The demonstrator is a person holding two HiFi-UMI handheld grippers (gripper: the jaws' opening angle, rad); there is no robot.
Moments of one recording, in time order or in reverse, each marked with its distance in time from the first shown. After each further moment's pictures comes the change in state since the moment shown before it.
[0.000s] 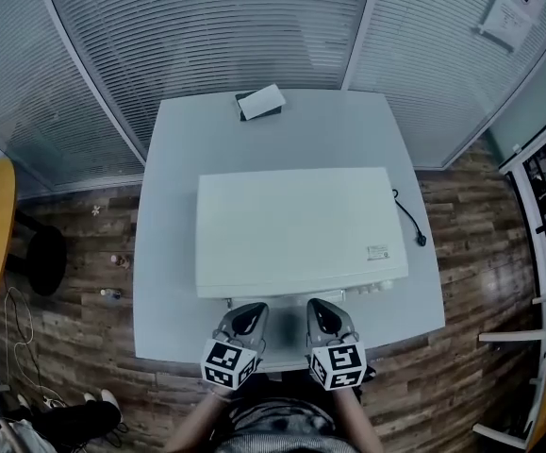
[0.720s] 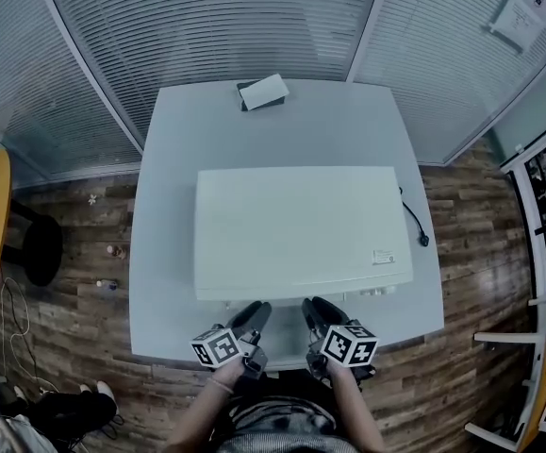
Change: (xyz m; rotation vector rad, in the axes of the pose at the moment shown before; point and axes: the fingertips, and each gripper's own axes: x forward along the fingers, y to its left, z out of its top) left arm 0.030 0.033 -0.074 -0.895 -0.106 -0.114; right arm 0.034 -0.024 -0.064 0.539 0.171 0.099
